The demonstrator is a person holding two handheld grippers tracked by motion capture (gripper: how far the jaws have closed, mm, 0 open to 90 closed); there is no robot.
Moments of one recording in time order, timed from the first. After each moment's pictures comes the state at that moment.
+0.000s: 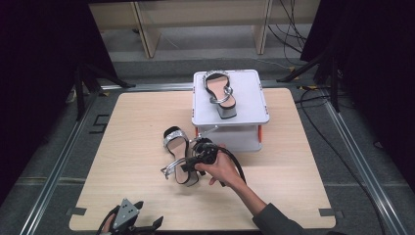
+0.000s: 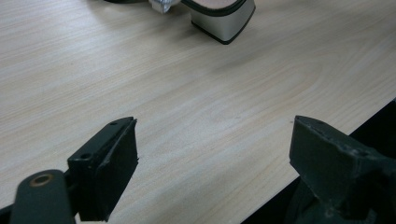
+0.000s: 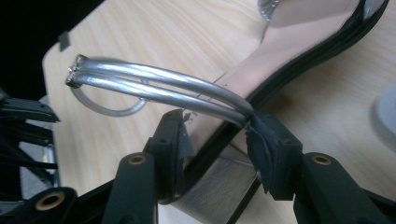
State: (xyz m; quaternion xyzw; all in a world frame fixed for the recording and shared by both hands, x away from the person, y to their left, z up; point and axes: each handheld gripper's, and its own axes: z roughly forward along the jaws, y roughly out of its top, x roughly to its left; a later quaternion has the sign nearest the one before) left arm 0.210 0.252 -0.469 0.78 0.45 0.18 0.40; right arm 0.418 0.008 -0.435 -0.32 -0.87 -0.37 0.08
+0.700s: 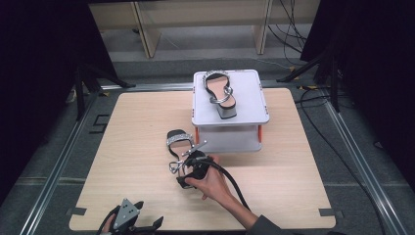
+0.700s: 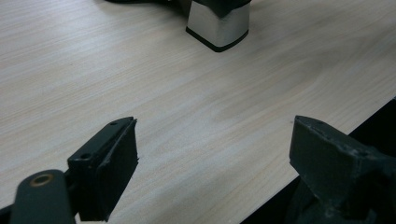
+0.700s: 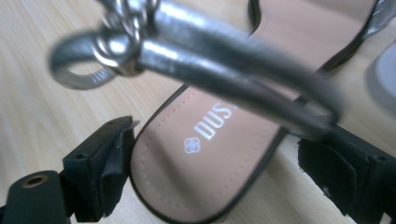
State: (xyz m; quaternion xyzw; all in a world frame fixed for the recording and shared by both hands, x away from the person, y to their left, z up) left arm 0.210 0.251 -0.469 0.78 0.45 0.18 0.40; right arm 0.385 0.034 -0.457 -0.35 -0.88 -0.32 -0.03
